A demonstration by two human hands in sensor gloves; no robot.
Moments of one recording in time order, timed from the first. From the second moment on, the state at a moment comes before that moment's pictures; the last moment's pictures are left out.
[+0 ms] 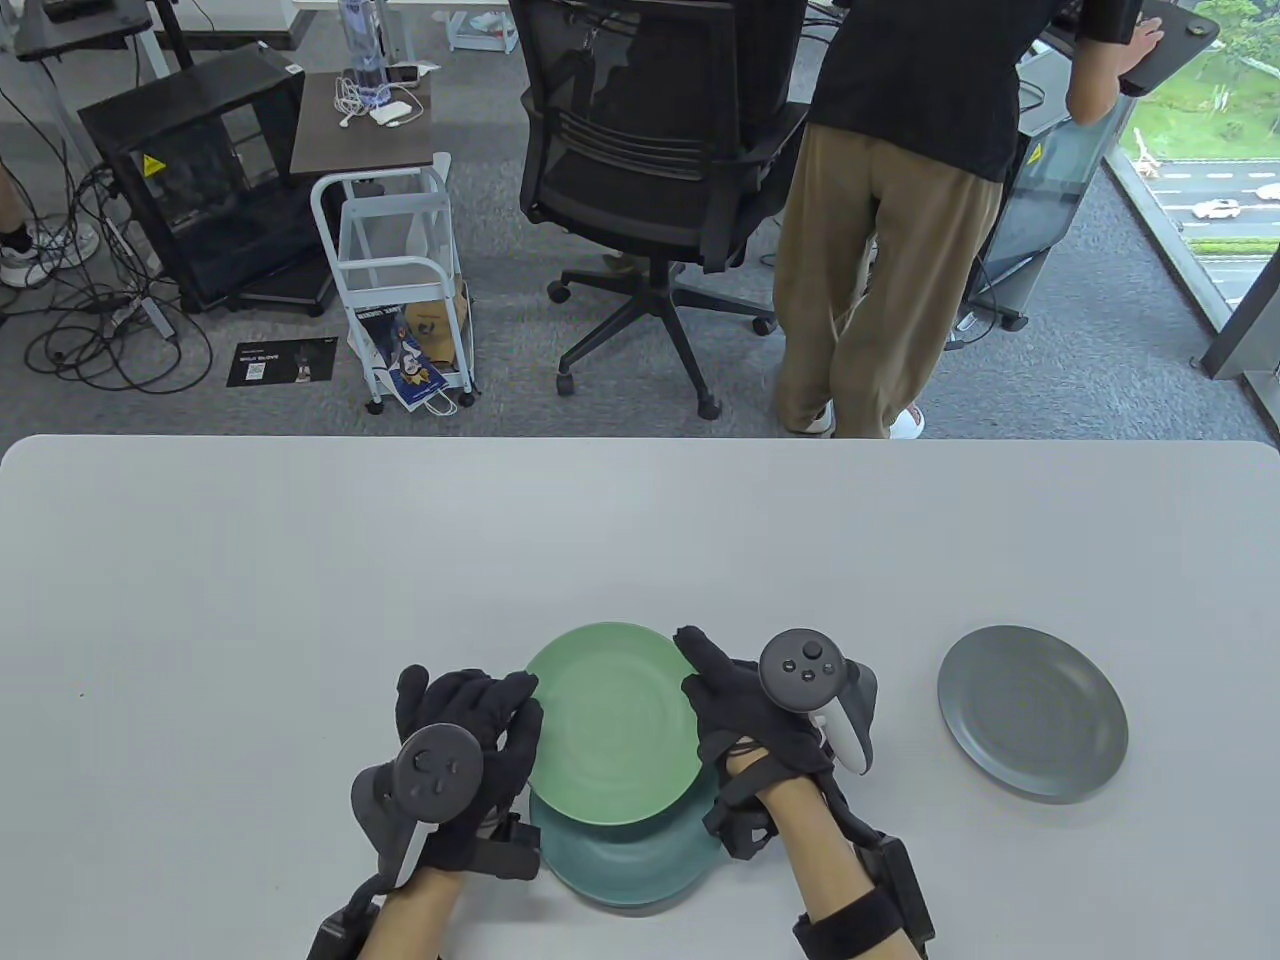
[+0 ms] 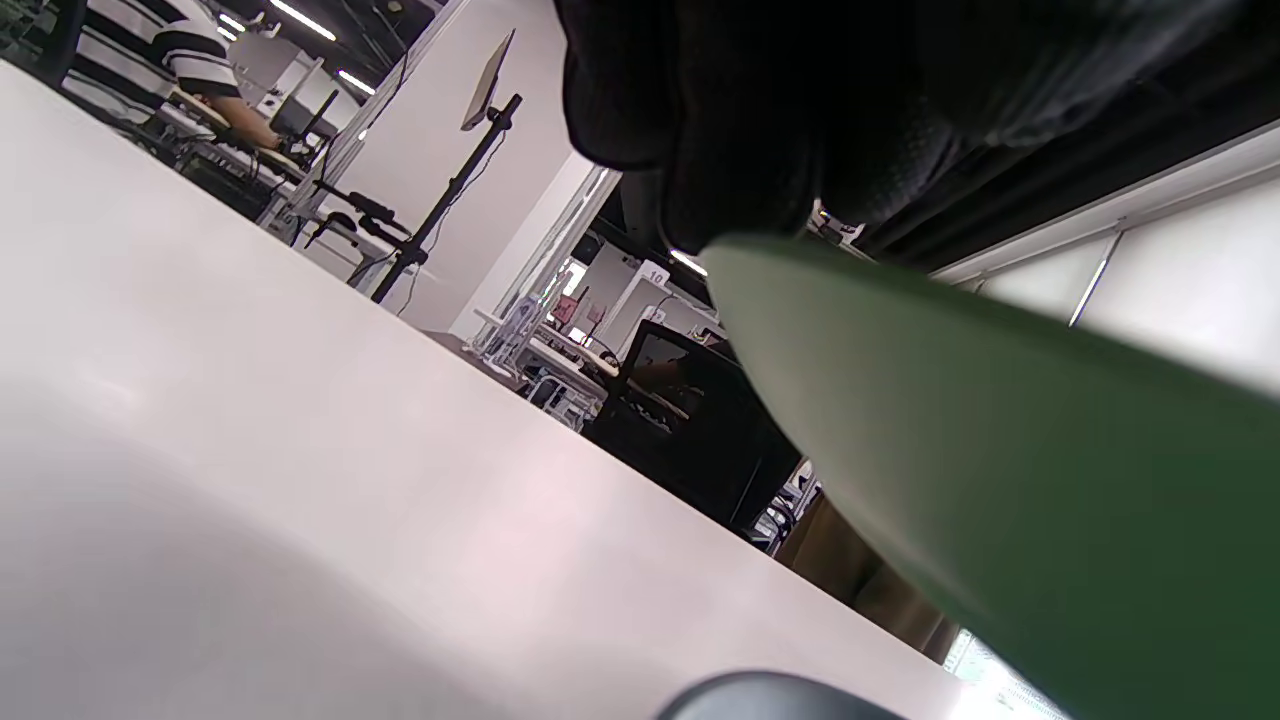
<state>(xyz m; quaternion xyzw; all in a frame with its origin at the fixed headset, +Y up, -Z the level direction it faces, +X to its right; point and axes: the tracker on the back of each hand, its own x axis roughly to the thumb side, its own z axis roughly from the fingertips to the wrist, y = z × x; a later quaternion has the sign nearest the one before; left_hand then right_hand) -0.196 -0.727 -0.303 0.17 0.05 0.29 0.94 0.109 -0.743 -0.376 0.07 0.07 0.91 0.41</state>
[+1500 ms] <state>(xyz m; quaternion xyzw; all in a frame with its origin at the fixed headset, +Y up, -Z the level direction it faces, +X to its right) -0.214 -0.748 -0.315 0.13 0.09 0.32 0.94 0.273 -0.764 -0.361 -0.33 0.05 0.94 0.06</state>
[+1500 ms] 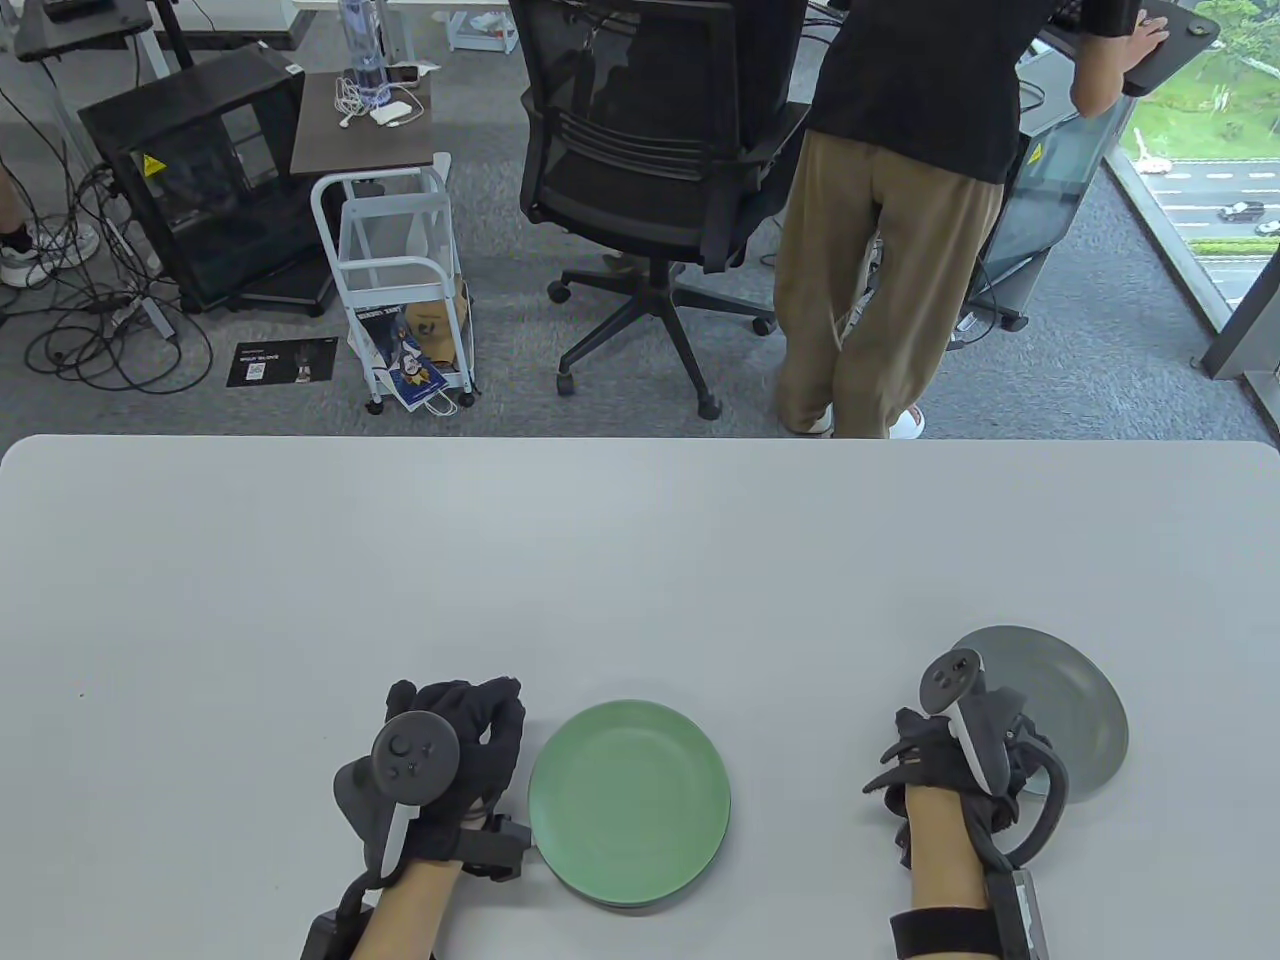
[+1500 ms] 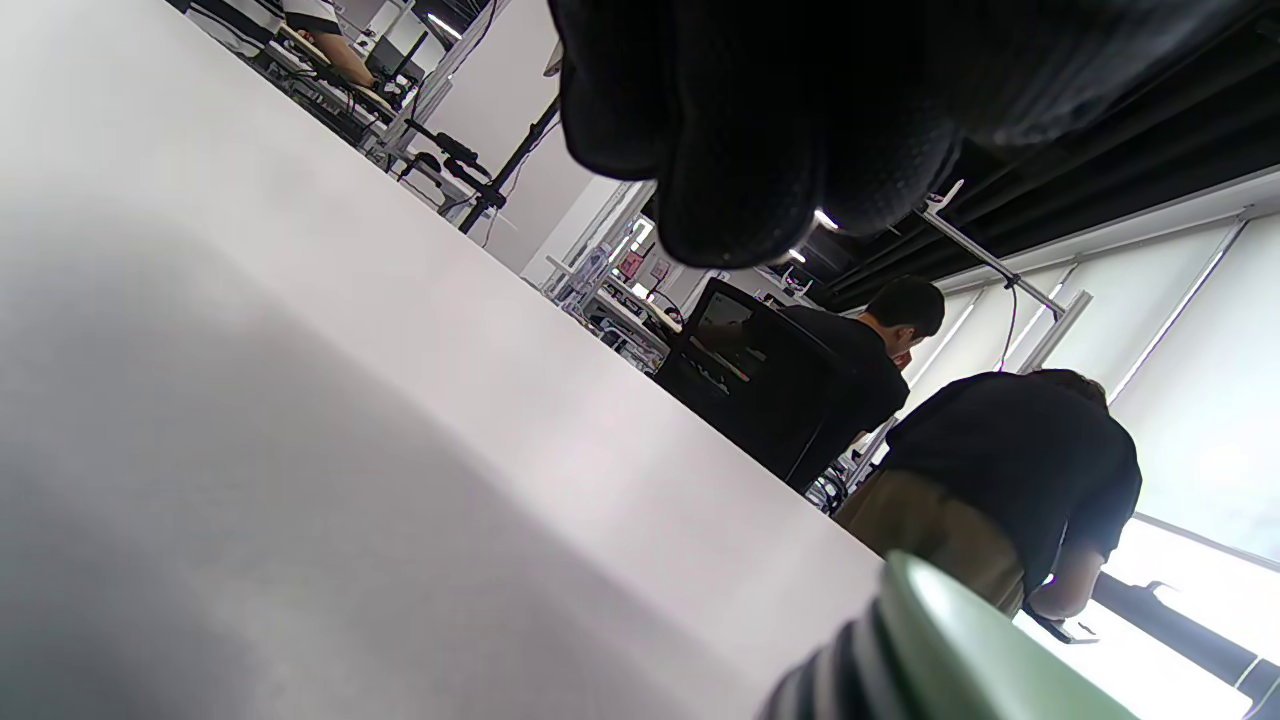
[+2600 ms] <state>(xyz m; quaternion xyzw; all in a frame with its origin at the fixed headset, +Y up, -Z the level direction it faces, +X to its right) -0.214 -0.750 -0.316 0.12 0.09 0.32 0.93 0.275 -0.761 -0.362 -0.32 -0.04 0.95 0.01</state>
